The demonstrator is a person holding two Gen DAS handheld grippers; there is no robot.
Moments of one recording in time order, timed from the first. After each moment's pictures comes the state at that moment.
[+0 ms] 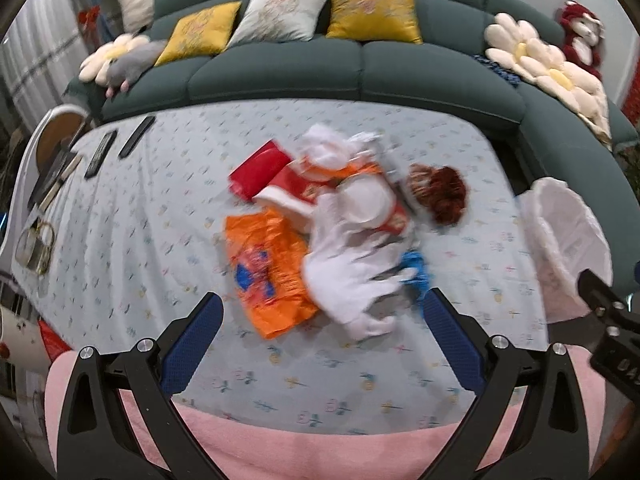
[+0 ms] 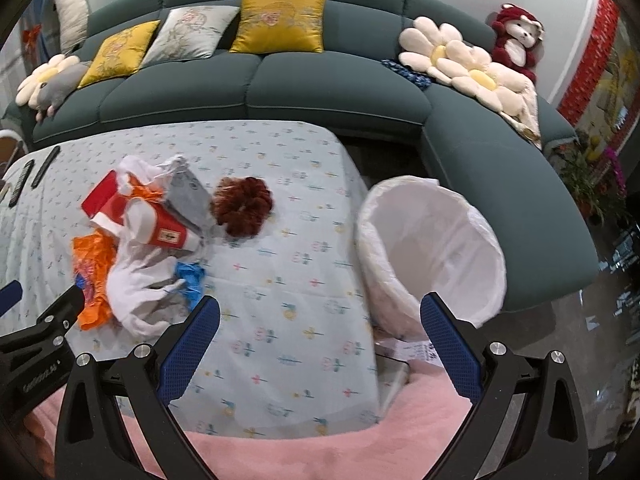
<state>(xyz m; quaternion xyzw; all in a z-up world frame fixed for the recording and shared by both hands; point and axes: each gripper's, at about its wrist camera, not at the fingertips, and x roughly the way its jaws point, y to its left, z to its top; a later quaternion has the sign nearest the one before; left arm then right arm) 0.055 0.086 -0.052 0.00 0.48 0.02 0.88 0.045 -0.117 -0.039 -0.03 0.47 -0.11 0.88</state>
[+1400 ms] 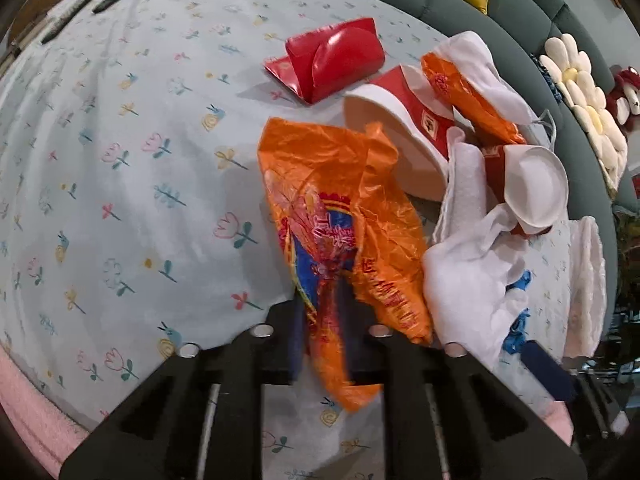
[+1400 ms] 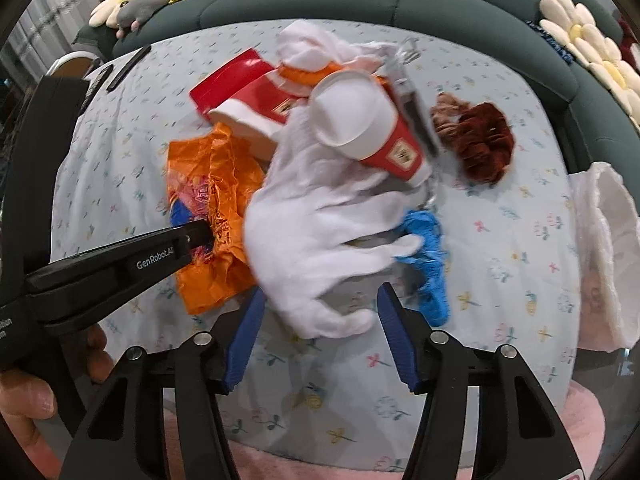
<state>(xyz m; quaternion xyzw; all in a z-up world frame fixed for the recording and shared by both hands) 0.132 0.185 -0.173 -0.16 0.59 -0.01 0.79 0.100 0.039 -0.148 -0.02 0.58 0.08 0.81</state>
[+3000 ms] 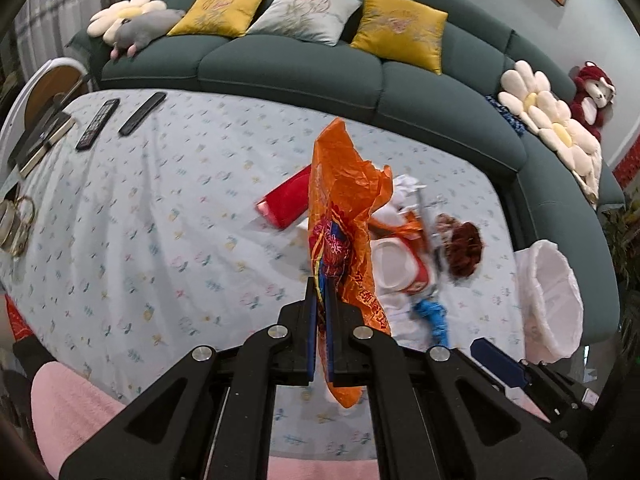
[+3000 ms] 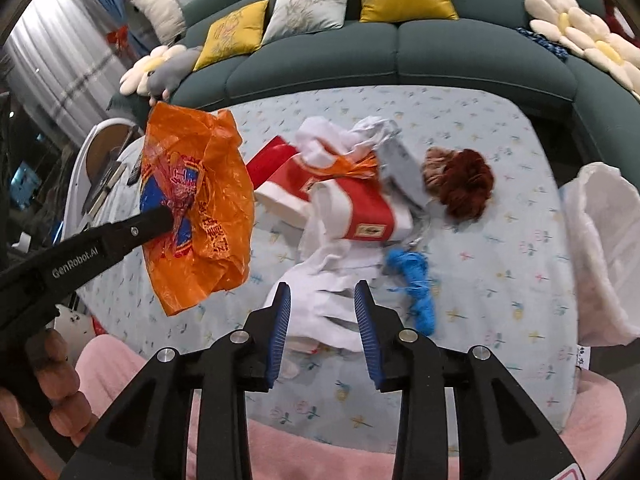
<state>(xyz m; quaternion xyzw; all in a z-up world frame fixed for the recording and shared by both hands) 0.092 0.173 -0.040 -0.10 0.47 0.00 0.88 0.083 0.002 -0.077 0.08 0.51 0.12 0.85</state>
